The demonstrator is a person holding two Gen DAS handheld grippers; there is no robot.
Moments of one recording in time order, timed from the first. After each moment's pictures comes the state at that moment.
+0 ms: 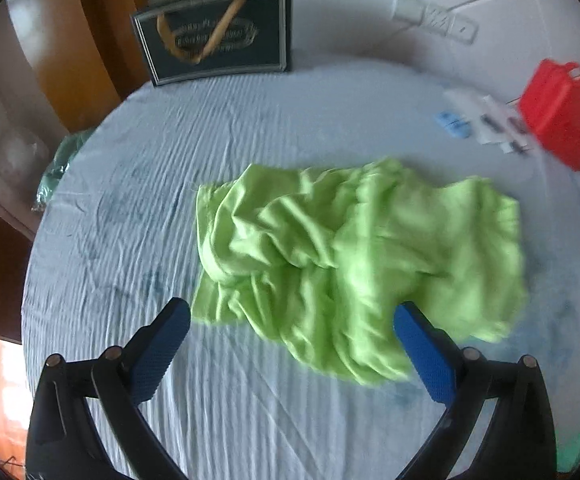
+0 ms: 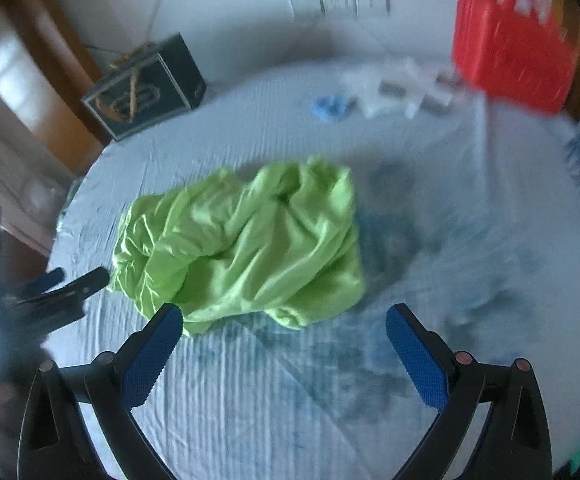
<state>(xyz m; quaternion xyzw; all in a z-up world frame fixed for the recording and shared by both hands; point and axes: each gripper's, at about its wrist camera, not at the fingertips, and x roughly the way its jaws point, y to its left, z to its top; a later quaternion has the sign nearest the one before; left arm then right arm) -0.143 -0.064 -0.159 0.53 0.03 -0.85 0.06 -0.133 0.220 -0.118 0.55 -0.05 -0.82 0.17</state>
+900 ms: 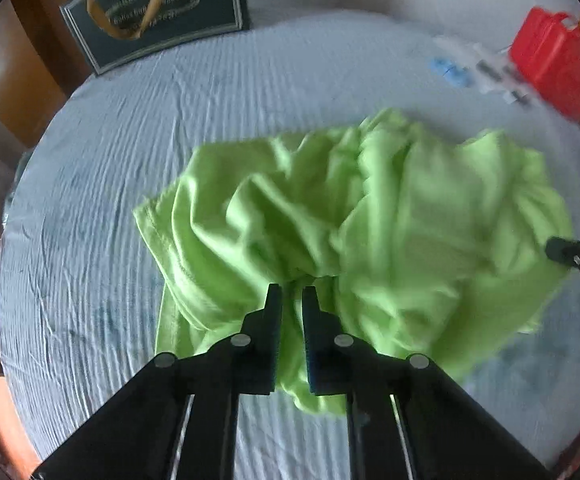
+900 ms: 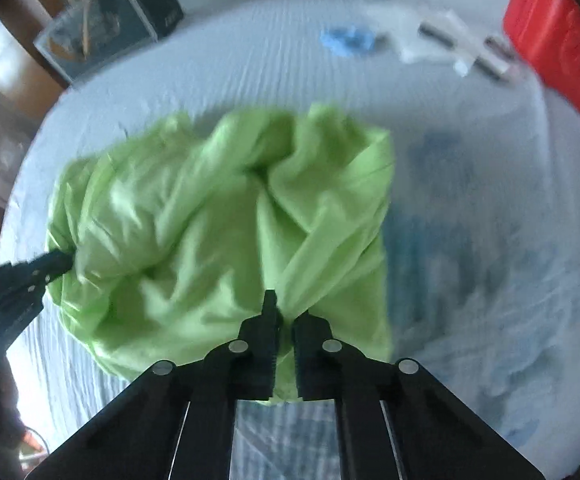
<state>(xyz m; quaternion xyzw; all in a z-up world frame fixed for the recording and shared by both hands) -0.157 -0.062 -0.180 0.56 0.02 -0.83 0.00 -0.196 0.201 -0.181 0.59 0.02 -0.79 0.16</state>
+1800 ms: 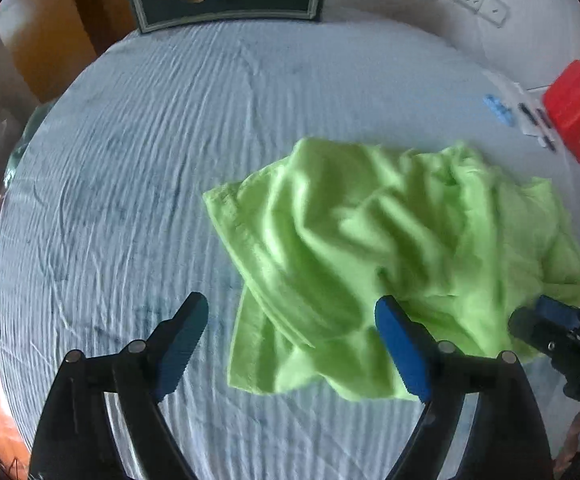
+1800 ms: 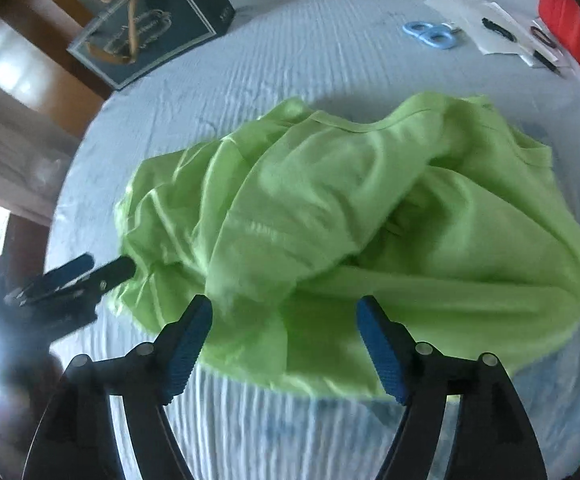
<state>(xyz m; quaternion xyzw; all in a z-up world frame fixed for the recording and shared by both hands) -0.186 -0.130 -0.216 0.59 0.08 -0.80 0.05 -0.191 0.102 -0.194 0.61 -0.04 -0.76 0.21</state>
